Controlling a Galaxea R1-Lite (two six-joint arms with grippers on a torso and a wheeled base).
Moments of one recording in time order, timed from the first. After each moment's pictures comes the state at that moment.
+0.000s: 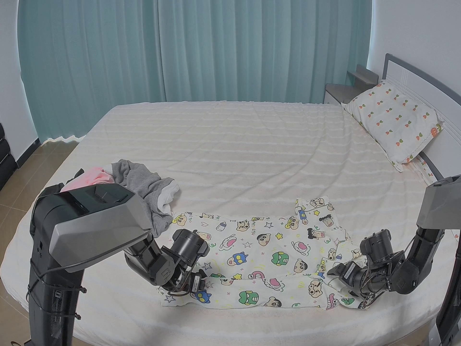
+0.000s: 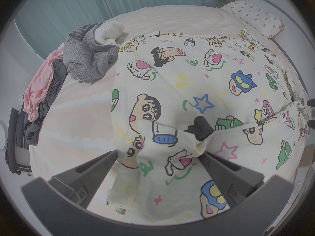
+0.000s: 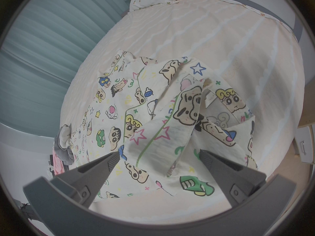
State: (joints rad) left arm -0.53 2.40 -0.98 -0.23 0.29 -0.31; right arm 0.30 2.15 -0.33 -0.82 -0.05 1.01
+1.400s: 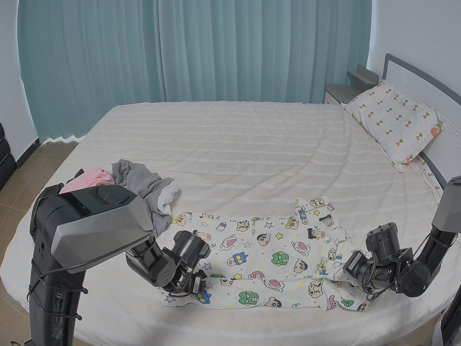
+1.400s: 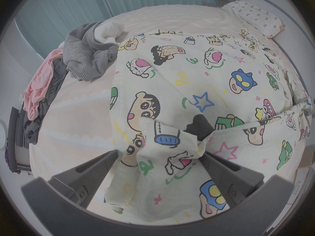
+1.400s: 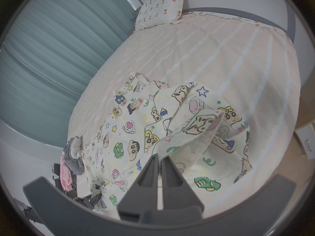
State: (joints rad) left arm -0.54 2.41 -0.98 -0.23 0.29 -0.33; right arm 0.38 1.97 -0.30 -0.79 -0.20 1.06
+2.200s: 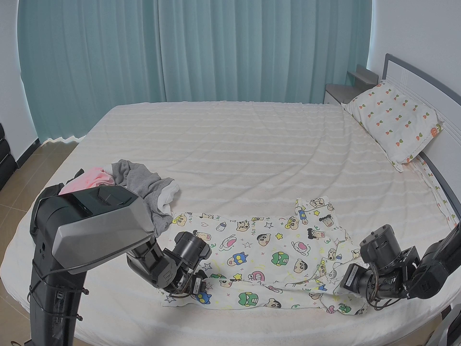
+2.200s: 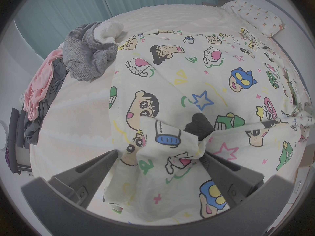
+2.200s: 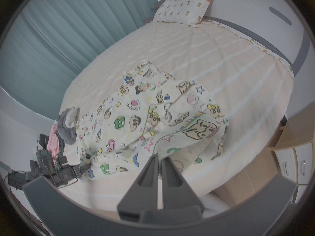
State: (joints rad) left arm -0.54 2.41 -0.98 -0.23 0.30 -0.32; right arm 0.57 1.79 -0.39 -0.37 -0.27 1.04
